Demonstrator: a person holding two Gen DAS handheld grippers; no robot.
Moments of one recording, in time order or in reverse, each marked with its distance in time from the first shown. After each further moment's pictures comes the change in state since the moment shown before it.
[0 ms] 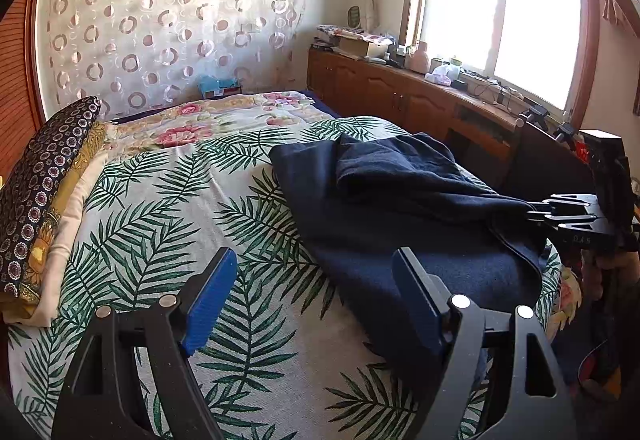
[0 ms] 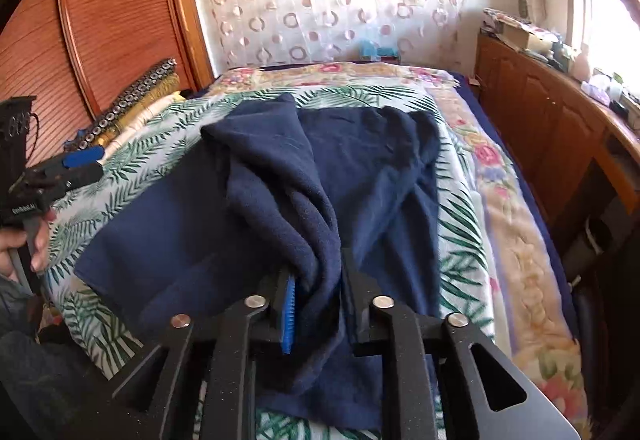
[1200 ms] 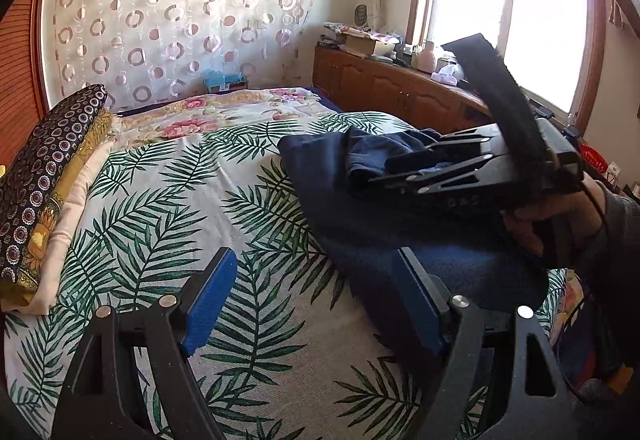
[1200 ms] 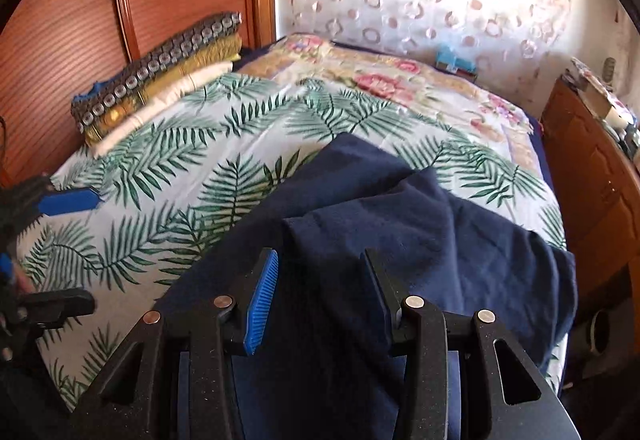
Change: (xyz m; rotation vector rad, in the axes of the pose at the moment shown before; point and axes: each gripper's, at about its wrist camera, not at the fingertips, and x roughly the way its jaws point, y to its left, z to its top) left arm 0.003 0.003 -0.008 -0.027 0.007 0.014; right arm 0.119 0.095 0.117 -0.295 0.128 0.112
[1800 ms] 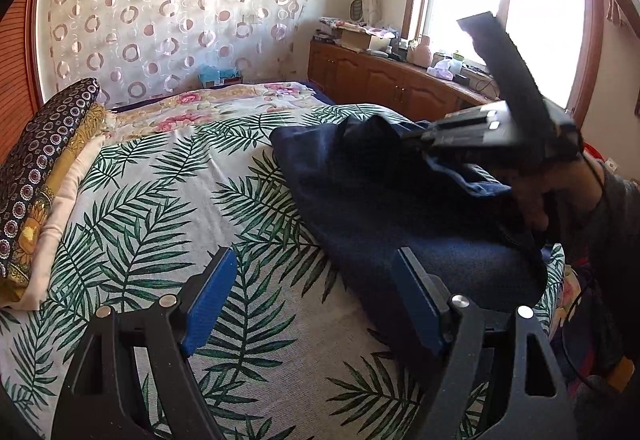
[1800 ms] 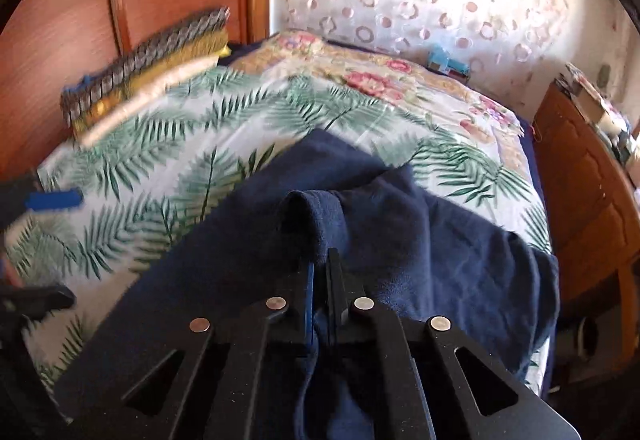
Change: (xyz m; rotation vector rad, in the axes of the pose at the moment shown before) left arm 0.005 -0.003 -0.004 0.004 0.022 -0.017; right arm -0.013 -0.025 0.003 0.020 -0.065 -0.033
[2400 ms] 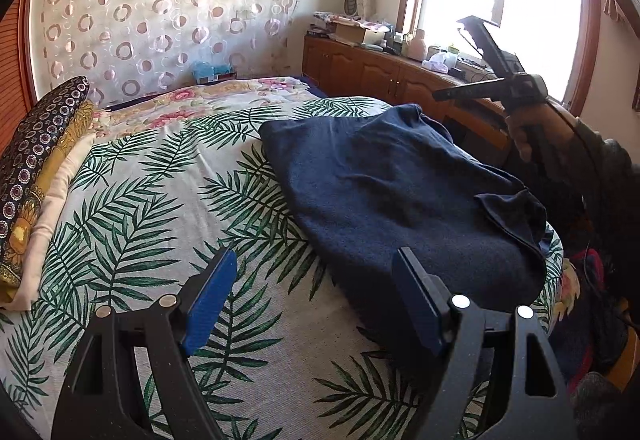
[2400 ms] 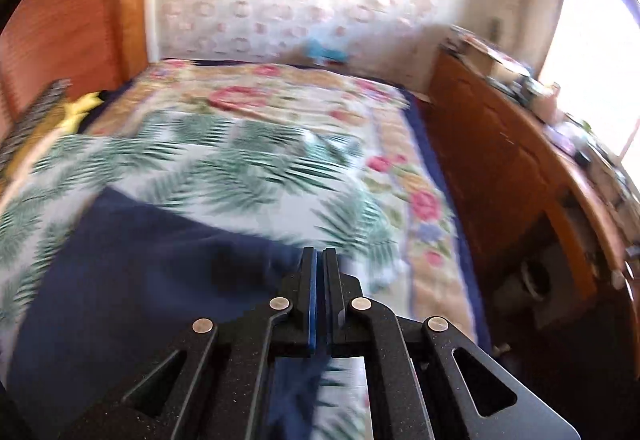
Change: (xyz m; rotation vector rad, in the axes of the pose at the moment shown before) left arm 0.006 -0.010 -0.002 0.015 0.021 -0.013; right arm -0.006 -0.128 -0.015 0.246 0.041 -0.368
